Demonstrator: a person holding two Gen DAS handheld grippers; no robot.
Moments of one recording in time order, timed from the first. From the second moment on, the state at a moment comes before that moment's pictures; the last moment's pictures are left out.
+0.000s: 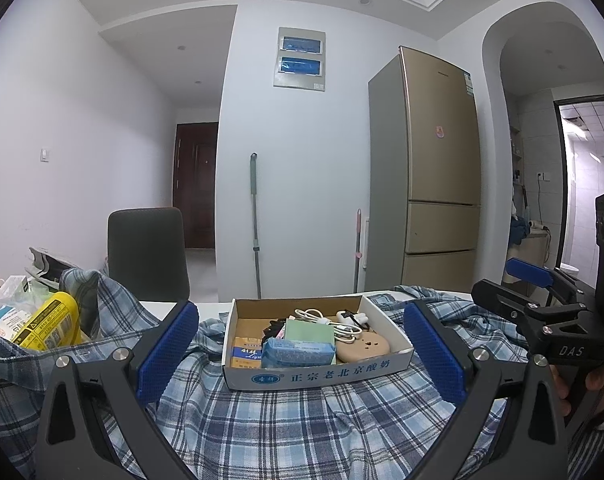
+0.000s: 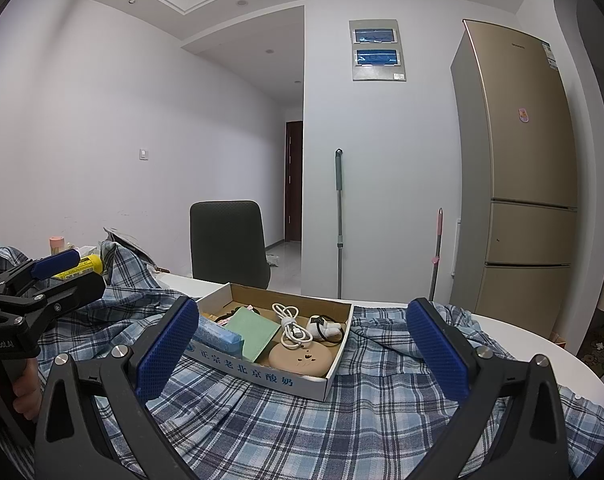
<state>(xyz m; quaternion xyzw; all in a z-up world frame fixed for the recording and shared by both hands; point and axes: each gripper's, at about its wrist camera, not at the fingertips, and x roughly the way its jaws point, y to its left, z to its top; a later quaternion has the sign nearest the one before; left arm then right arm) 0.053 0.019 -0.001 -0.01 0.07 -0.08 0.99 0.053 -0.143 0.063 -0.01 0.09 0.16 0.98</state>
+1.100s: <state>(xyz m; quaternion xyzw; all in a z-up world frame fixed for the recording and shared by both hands) 0.055 0.020 -0.003 -0.01 0.08 -0.08 0.99 0.054 -0.143 0.061 0.00 0.10 0.16 0.98</state>
